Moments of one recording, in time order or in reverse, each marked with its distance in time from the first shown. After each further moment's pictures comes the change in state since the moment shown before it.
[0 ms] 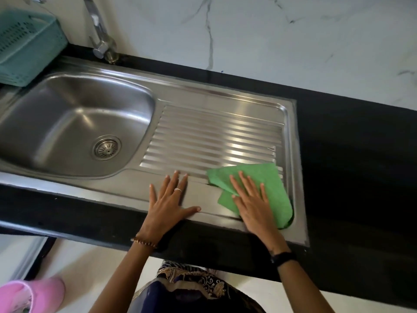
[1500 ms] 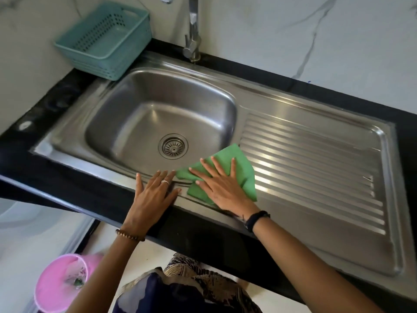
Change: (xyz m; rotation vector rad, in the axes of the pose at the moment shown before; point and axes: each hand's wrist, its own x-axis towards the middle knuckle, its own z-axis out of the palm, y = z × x) left_hand -0.034 -0.201 -0.119 0.150 0.119 -0.174; right_hand 0.144 -0.256 0.061 -0.207 -0.187 -0.428
